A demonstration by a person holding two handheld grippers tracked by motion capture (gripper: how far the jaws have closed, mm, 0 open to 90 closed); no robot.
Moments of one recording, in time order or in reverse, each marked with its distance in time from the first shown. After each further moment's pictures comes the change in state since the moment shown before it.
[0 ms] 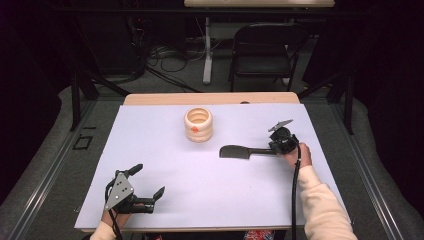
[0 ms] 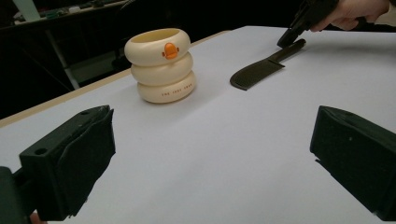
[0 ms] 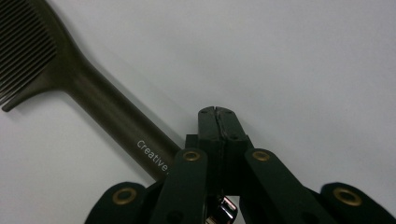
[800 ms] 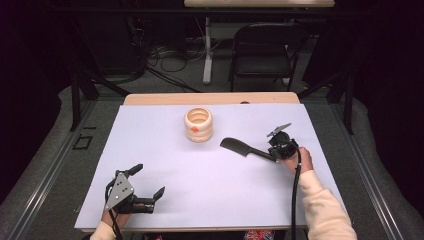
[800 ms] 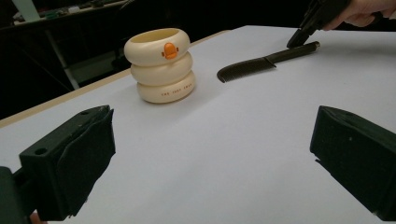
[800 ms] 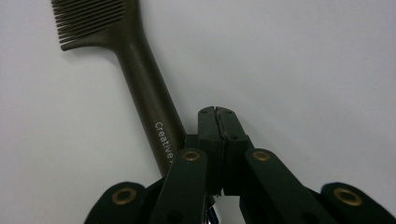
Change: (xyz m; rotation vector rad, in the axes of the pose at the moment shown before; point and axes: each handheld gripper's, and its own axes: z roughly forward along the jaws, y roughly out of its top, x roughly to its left) left arm 0.000 0.000 0.000 0.000 -0.002 0.002; right arm 0.017 -0.005 -0.014 0.065 0.030 -0.011
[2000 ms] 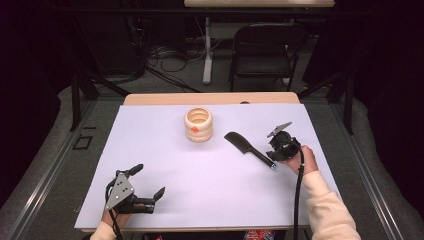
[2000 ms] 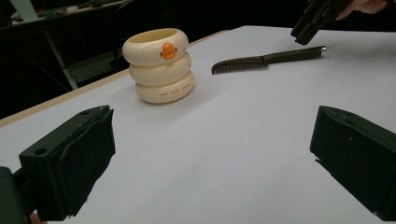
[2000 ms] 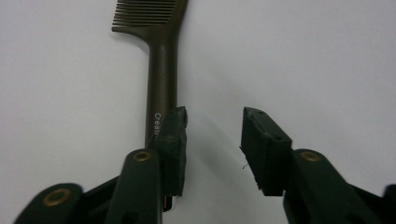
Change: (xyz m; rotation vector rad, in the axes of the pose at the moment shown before) left arm 0.000 0.000 0.000 -0.002 -0.005 -0.002; right arm 0.007 0.005 -0.024 0.006 0.015 -0.073
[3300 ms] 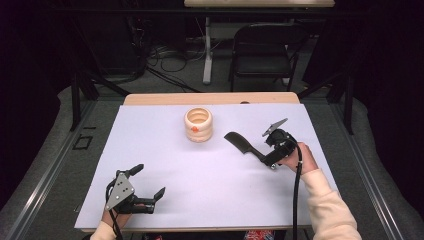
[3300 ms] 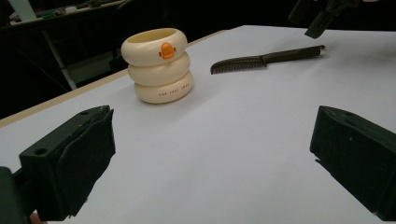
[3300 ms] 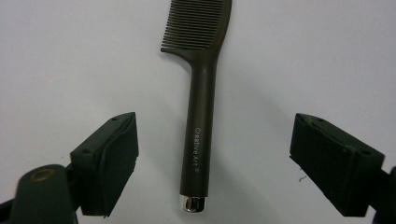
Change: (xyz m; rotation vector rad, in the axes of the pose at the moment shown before) left arm 0.000 0.000 0.000 0.003 -0.003 0.004; right arm 0.011 0.017 -0.015 -0.004 0.079 -0.071
